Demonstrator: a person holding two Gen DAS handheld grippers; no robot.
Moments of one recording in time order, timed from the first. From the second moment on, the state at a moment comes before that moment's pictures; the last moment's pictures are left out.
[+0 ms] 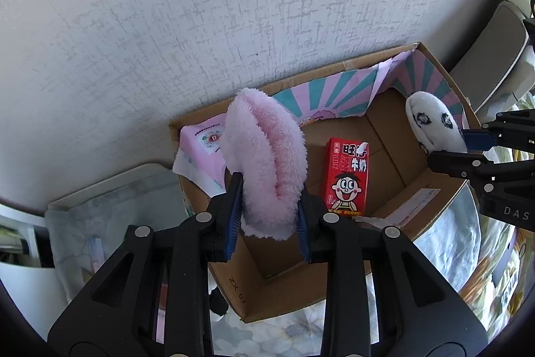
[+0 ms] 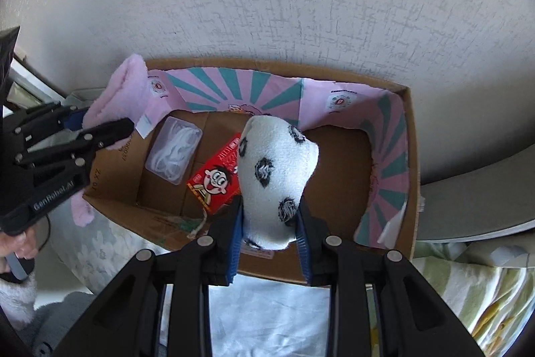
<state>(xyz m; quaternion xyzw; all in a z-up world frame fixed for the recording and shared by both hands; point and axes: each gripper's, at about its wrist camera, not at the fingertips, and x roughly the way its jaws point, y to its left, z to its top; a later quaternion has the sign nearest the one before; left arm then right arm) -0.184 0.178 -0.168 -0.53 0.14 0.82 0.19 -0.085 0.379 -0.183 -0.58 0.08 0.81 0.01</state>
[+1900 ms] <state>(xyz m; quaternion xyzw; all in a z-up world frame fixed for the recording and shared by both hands) -0.118 0.052 -0.066 -0.45 0.11 0.87 0.19 -0.070 0.288 -0.108 -0.55 0.11 0.83 -0.08</state>
